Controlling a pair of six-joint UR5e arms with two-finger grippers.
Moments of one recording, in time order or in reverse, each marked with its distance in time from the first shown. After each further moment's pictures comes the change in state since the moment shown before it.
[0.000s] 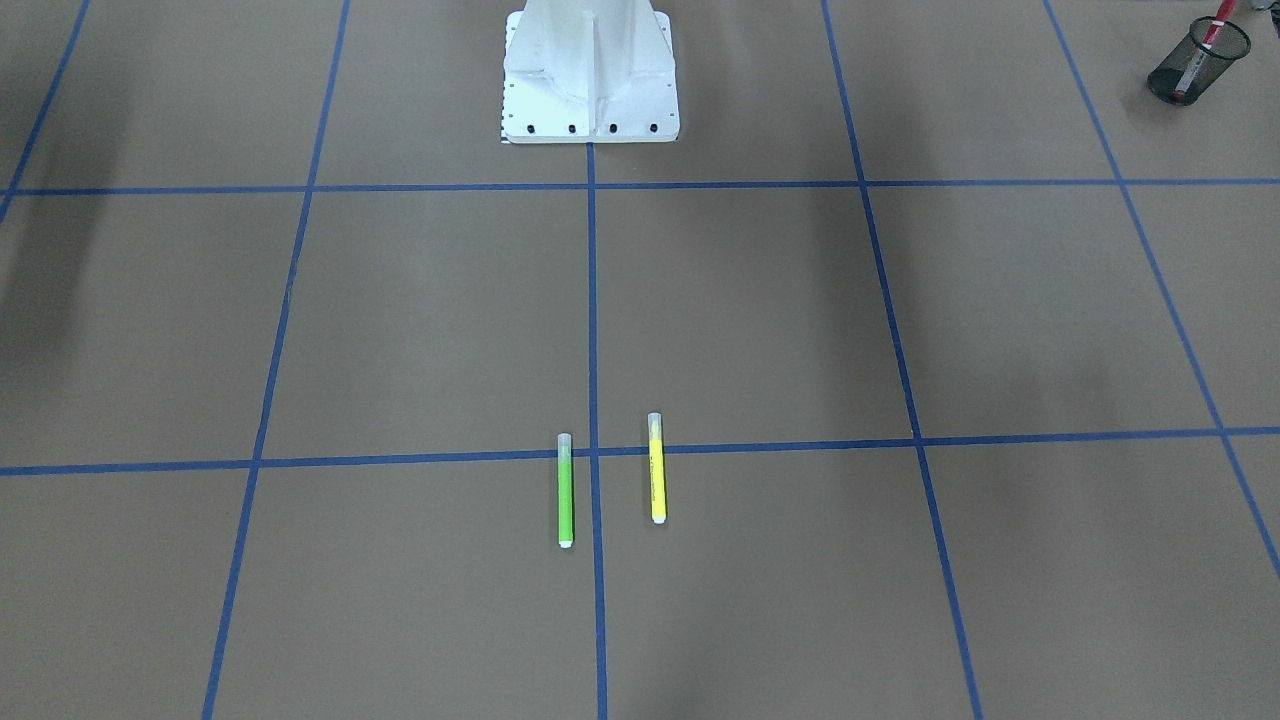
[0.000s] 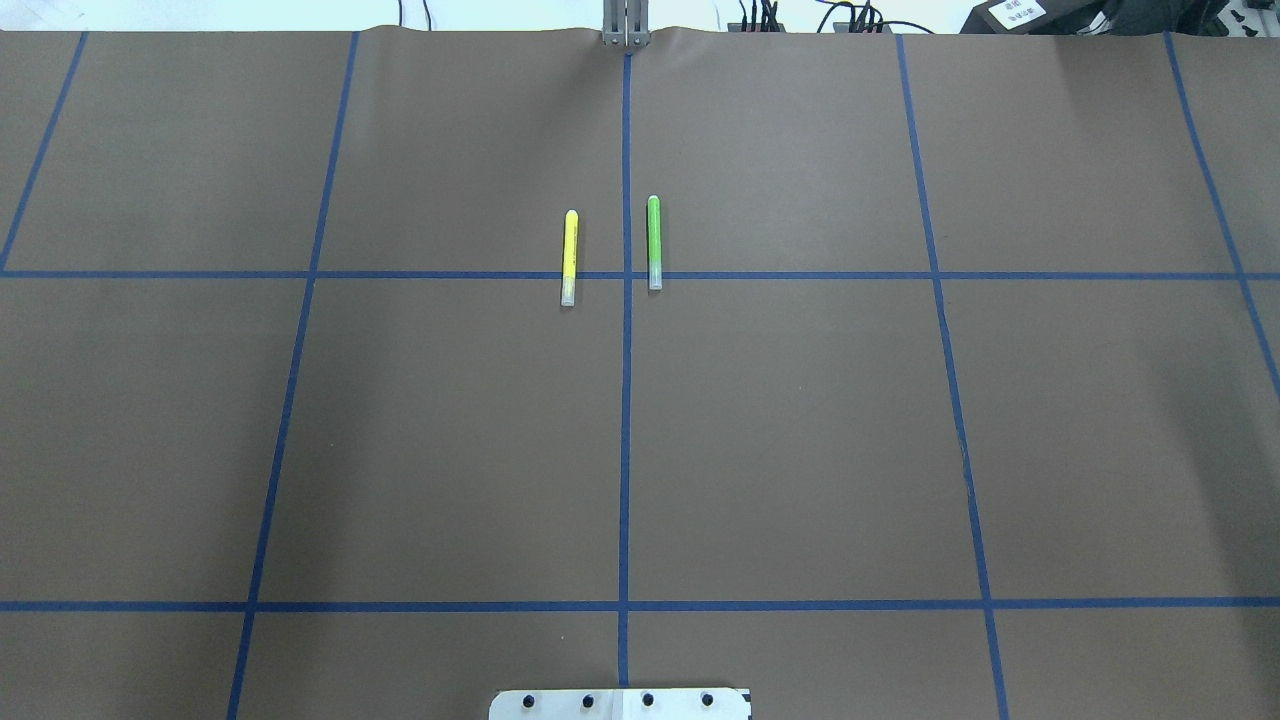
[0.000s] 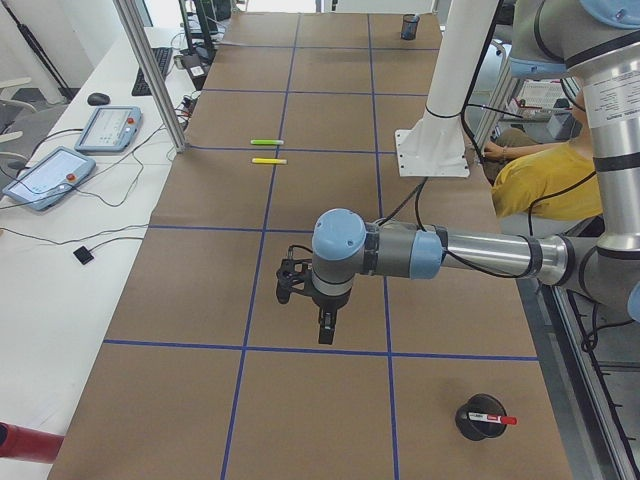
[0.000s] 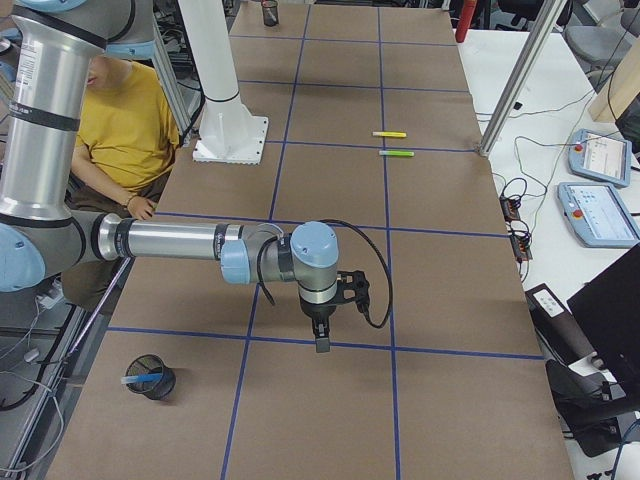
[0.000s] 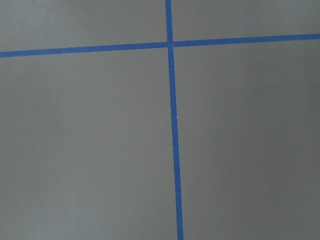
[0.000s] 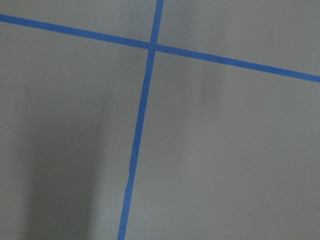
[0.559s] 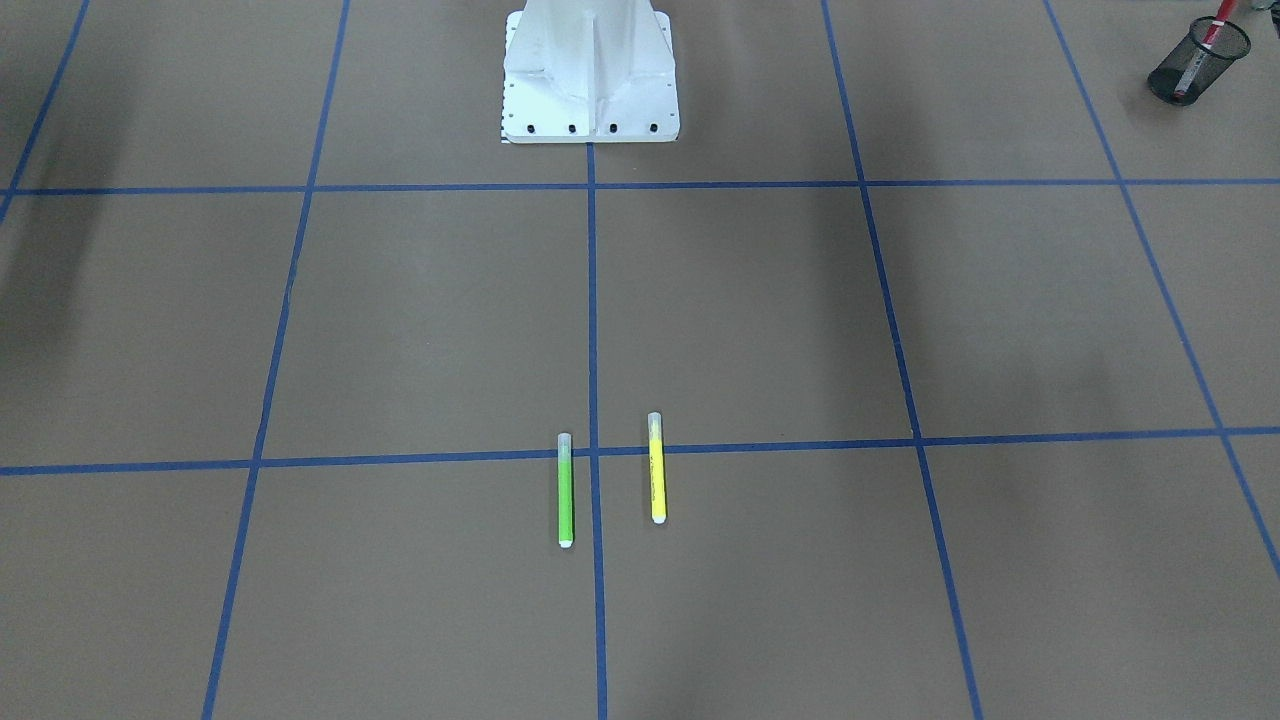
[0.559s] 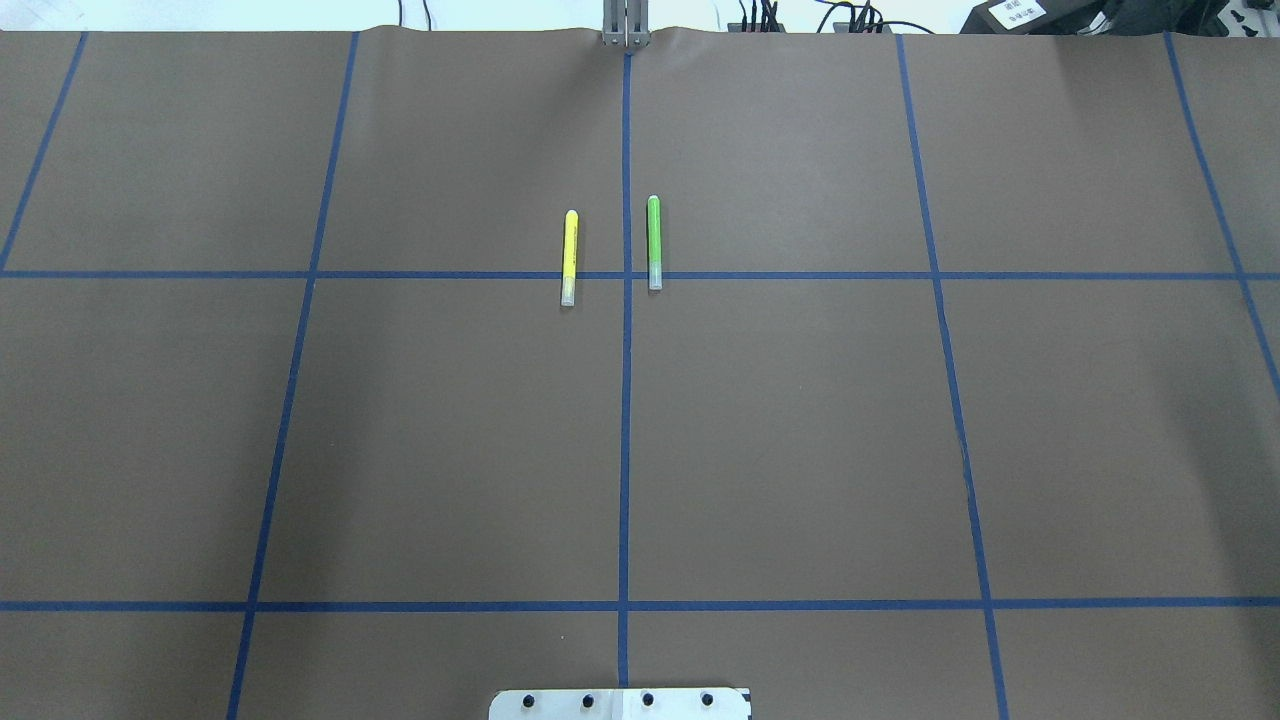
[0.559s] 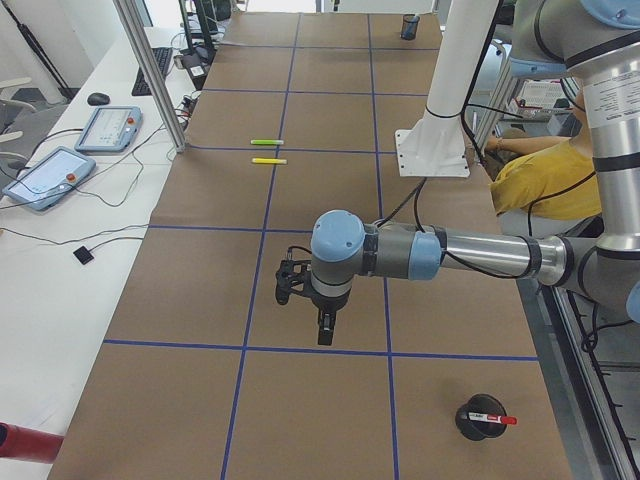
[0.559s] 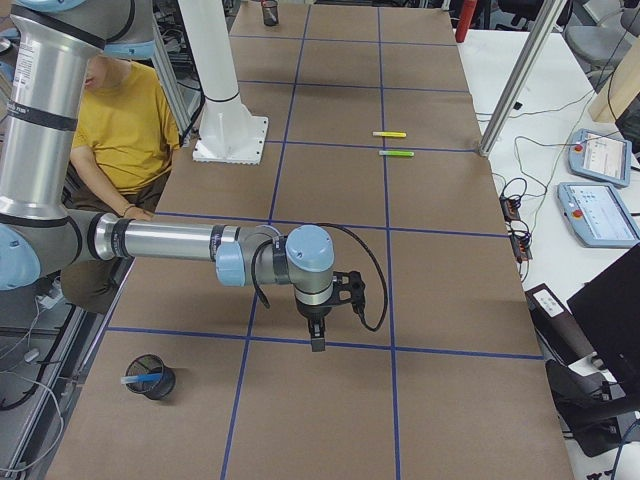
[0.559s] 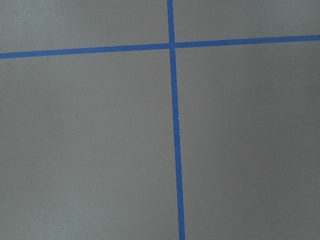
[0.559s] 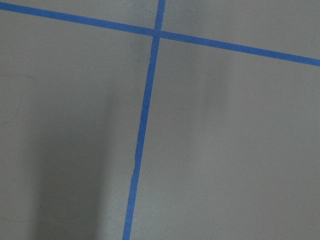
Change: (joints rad) left arm 0.000 -0.003 0.008 -0.001 0.000 0.004; right arm 0.008 -0.010 0.002 0.004 0.041 -0.004
